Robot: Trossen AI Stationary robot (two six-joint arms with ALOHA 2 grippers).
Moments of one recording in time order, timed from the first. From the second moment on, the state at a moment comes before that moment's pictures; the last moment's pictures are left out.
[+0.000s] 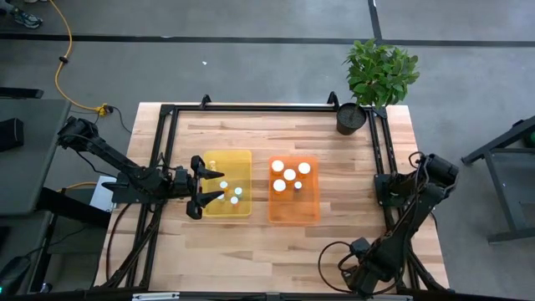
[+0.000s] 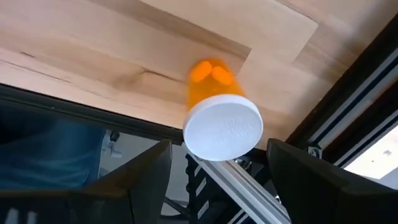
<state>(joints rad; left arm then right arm) -0.39 0.90 0.20 0.92 -0.59 -0.01 0.96 1.73 1.23 -0.94 -0.31 2.15</state>
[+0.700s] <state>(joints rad) -0.39 0.90 0.20 0.92 -0.58 -0.01 0.96 1.74 1.23 -0.98 -0.29 2.14</state>
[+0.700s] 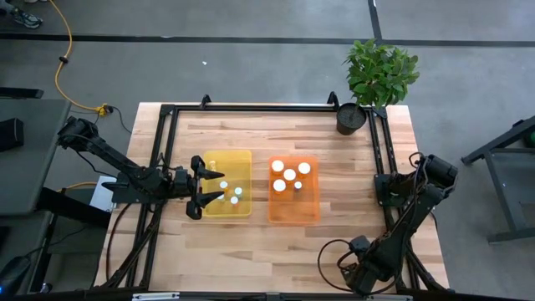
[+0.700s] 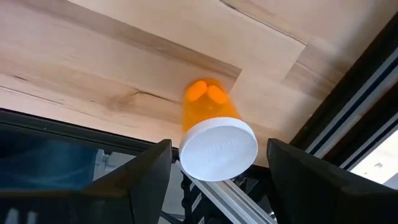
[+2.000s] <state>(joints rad) -0.39 0.90 0.20 0.92 -0.58 -0.01 0.96 1.74 1.23 -0.96 -0.29 2.03</state>
